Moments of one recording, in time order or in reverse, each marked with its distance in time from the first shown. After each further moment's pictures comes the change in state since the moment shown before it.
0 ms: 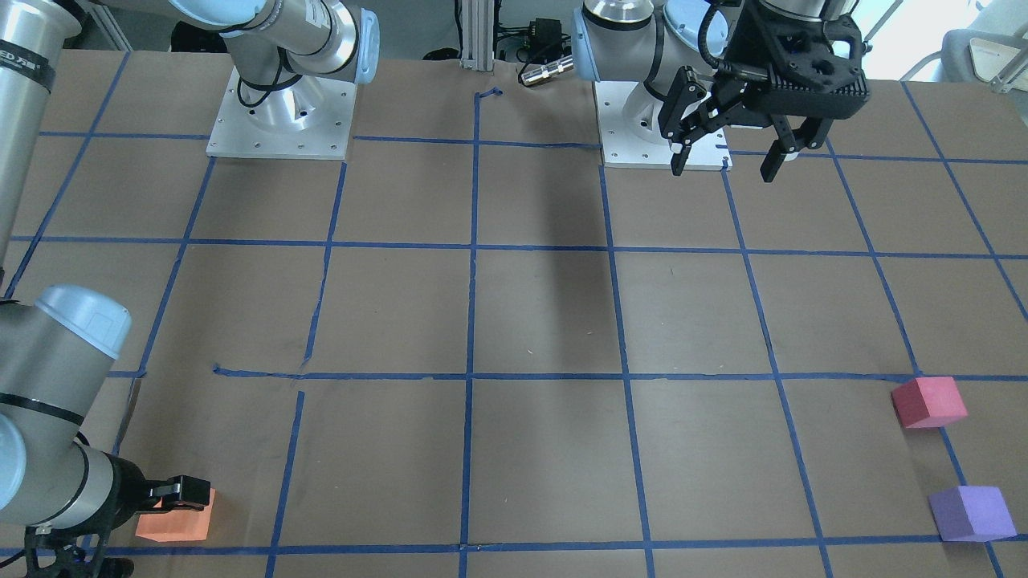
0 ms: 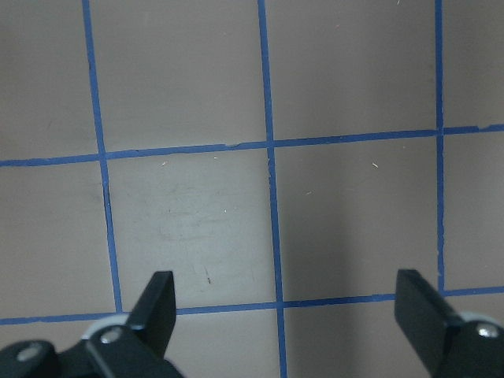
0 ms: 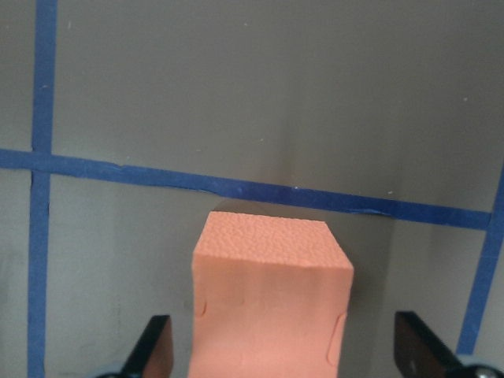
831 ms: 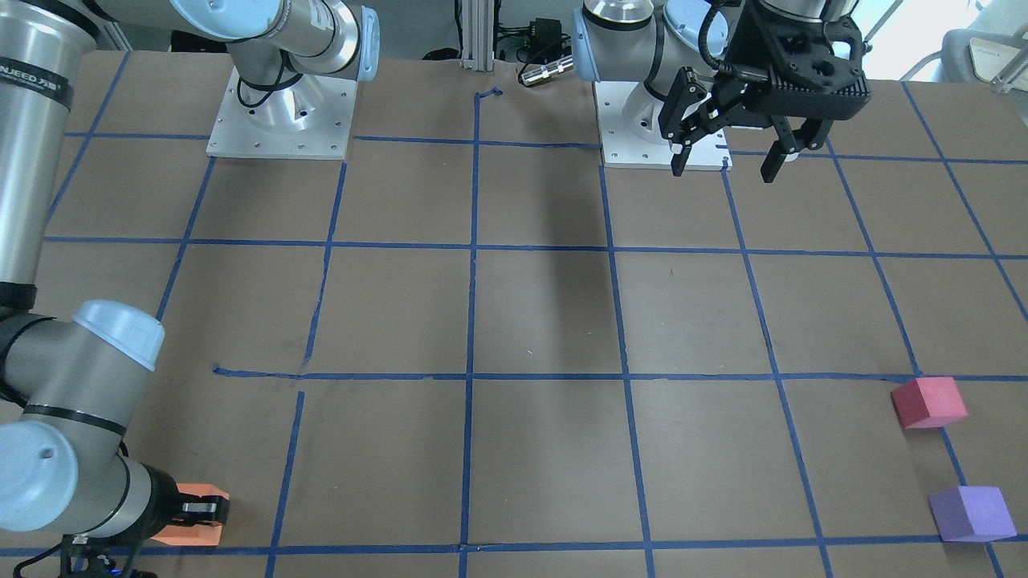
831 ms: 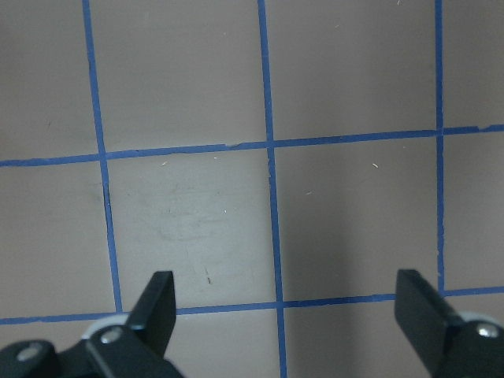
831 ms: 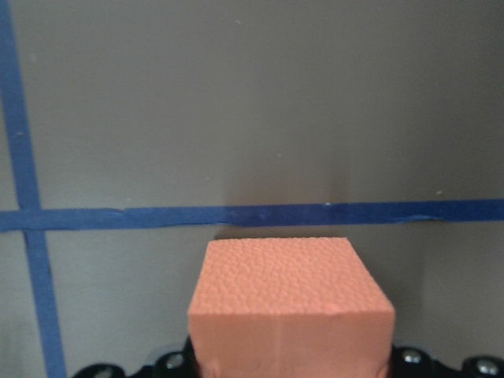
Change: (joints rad) left arm 0.001 0.000 0.000 0.000 0.000 0.000; right arm 0.052 0.016 -0.003 -0.037 -0.002 0.180
